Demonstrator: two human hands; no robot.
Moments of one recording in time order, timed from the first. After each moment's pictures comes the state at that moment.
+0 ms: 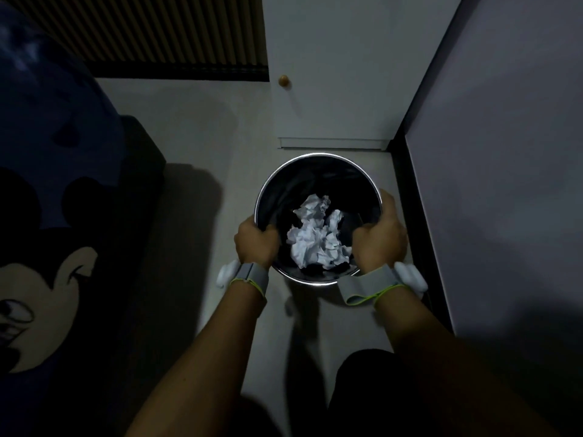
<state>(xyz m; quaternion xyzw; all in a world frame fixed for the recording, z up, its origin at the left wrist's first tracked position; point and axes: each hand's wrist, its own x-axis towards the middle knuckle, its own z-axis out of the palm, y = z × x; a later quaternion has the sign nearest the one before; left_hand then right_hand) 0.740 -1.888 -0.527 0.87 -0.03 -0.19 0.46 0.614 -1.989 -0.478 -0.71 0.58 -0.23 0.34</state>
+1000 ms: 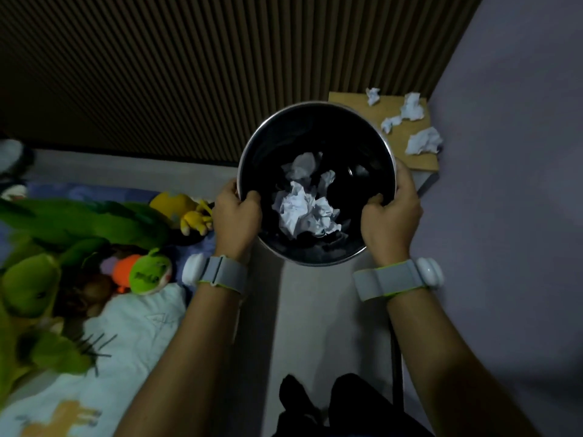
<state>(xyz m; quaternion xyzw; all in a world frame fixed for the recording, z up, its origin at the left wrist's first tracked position) 0.837 -1.772 0.152 0.83 -0.10 -0.07 0.55 0.701 -1.919 0.169 -0.71 0.44 -0.38 0.40</state>
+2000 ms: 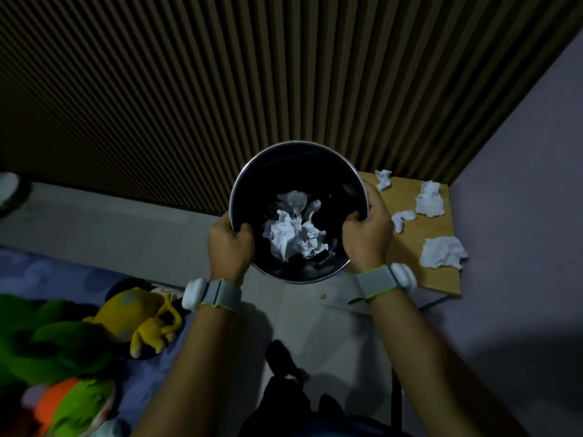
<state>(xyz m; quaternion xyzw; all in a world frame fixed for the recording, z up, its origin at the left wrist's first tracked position) 1.053 -2.001 0.131 0.85 -0.04 -0.03 0.52 0.957 -2.175 0.141 -0.72 0.37 -0.35 0.48</state>
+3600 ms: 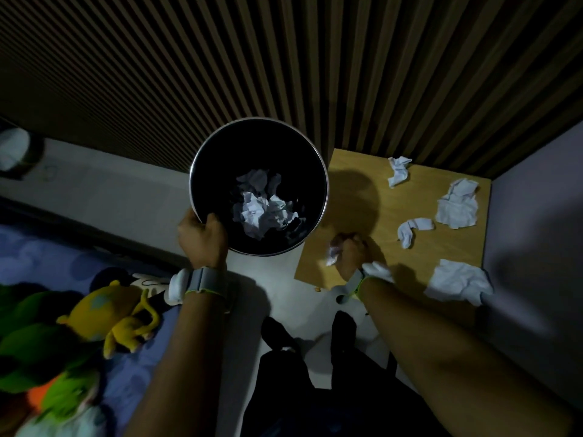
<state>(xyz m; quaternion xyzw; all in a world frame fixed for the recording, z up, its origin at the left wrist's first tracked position) 1.144 -2.120 0.066 0.87 0.10 0.05 0.47 1.030 -2.327 -0.064 -0.88 0.30 0.16 0.33</state>
